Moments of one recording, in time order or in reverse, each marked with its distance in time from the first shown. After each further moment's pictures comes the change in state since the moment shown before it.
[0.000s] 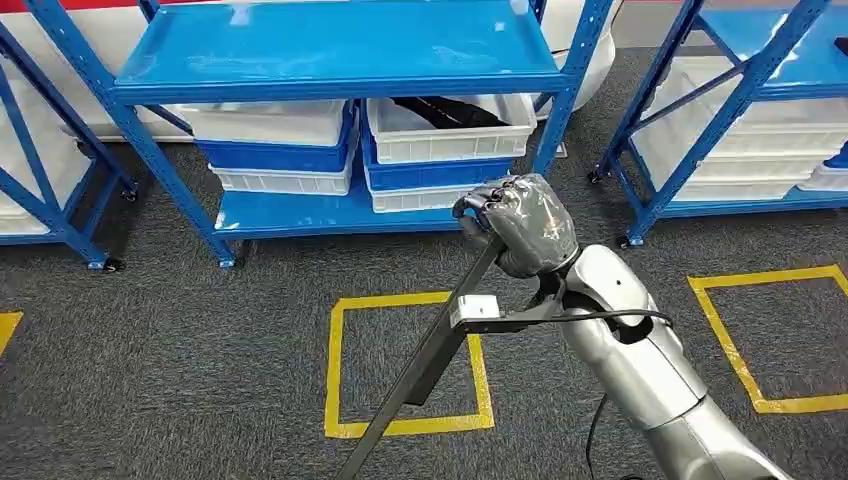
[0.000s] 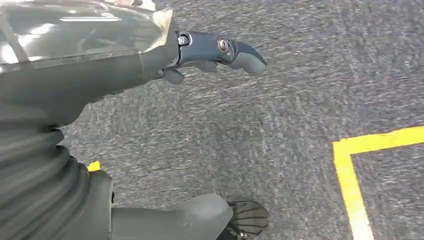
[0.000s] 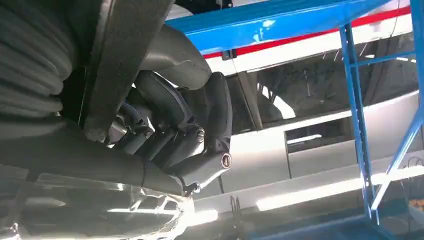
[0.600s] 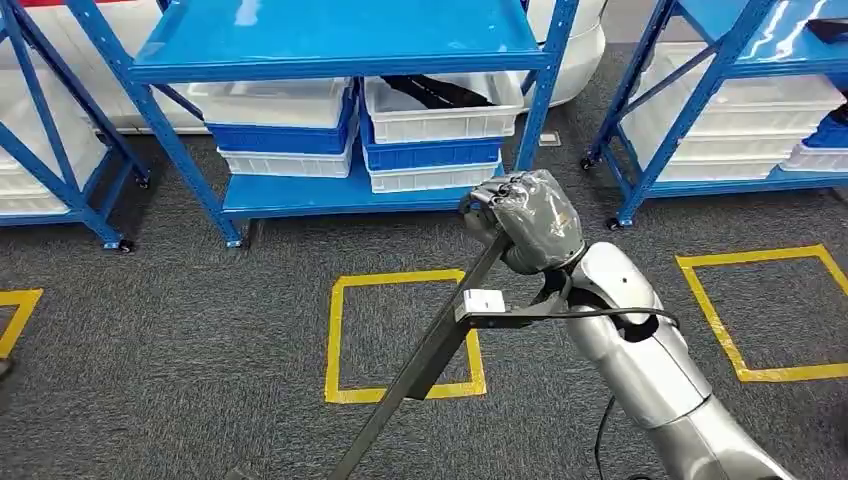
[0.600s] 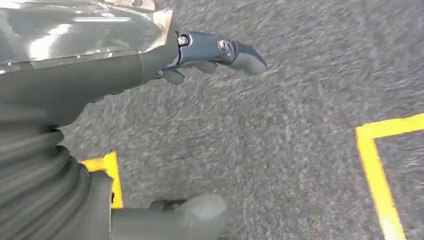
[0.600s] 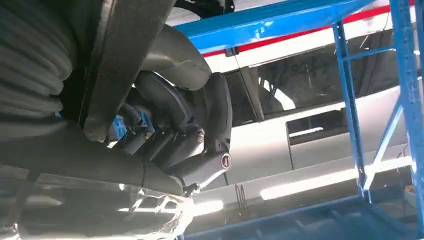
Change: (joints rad) left arm -0.013 0.006 0.005 -0.006 -0.017 -0.011 -0.007; right arm 0.020 -0.016 -0.022 -0.018 -0.004 0.010 0.013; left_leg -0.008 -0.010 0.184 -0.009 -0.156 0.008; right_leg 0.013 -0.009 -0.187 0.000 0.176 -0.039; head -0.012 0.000
